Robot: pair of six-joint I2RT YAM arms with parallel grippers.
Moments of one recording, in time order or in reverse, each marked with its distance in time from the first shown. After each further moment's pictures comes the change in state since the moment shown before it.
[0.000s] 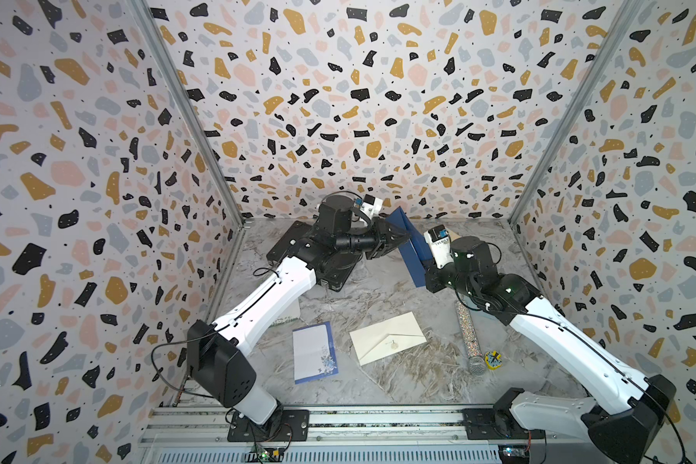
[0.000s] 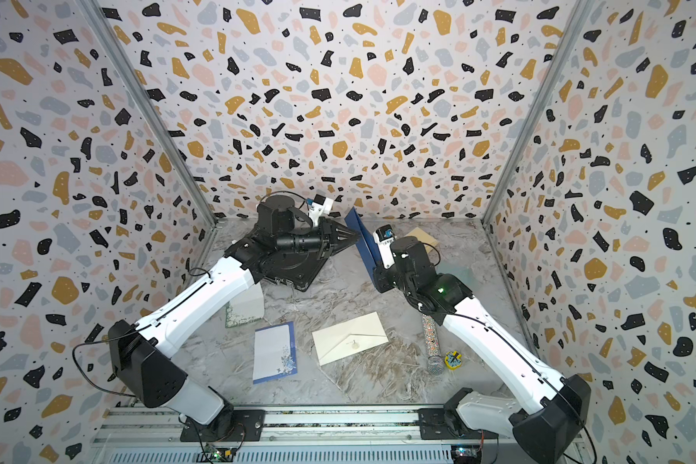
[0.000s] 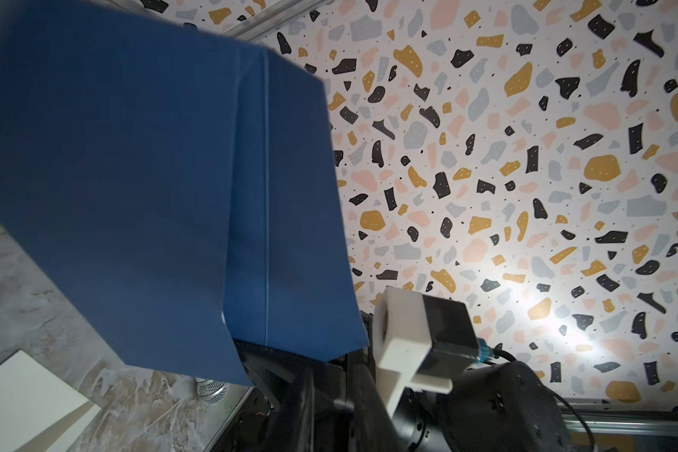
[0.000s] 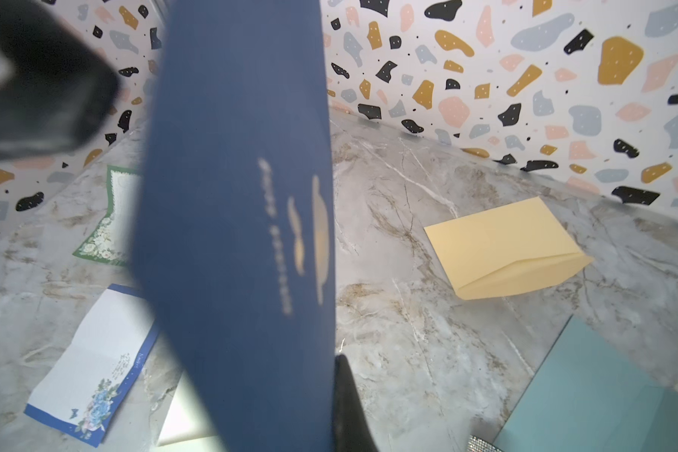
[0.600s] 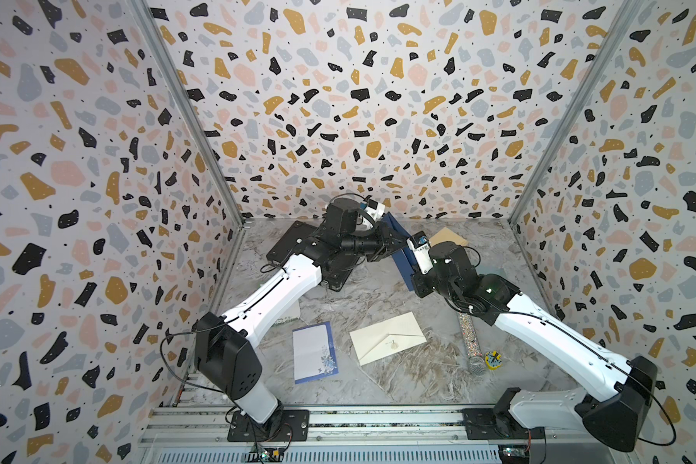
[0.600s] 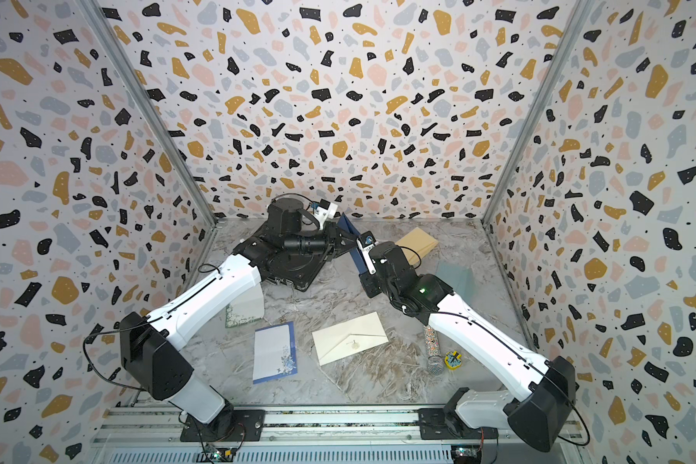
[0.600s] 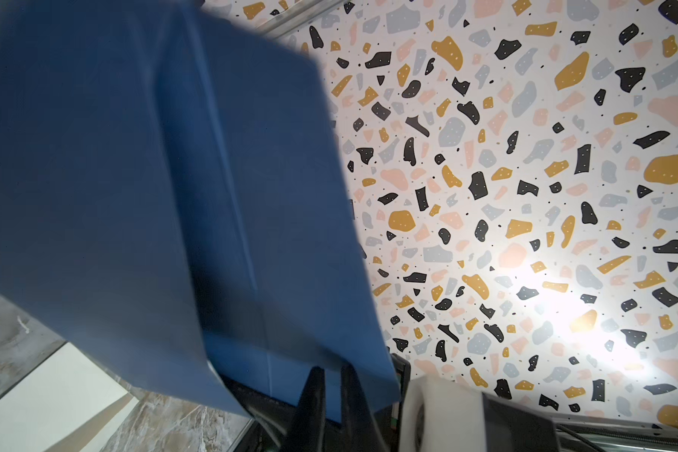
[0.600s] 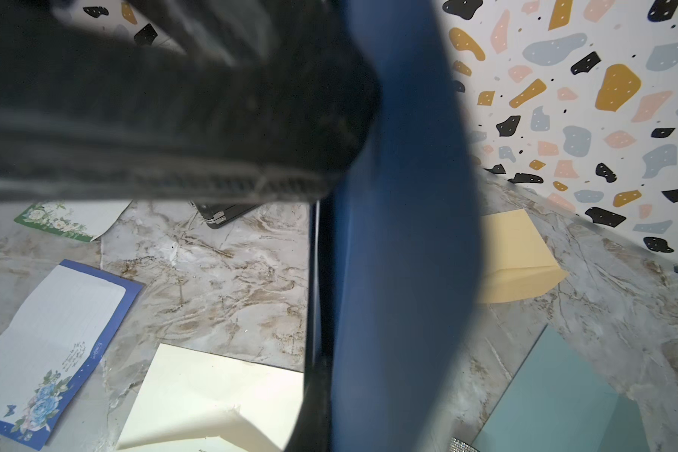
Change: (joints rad) left arm -0.006 0.034 0.000 -0.059 -0.043 0.075; right arm 0.101 0.081 0.033 -0.005 0.121 -0.040
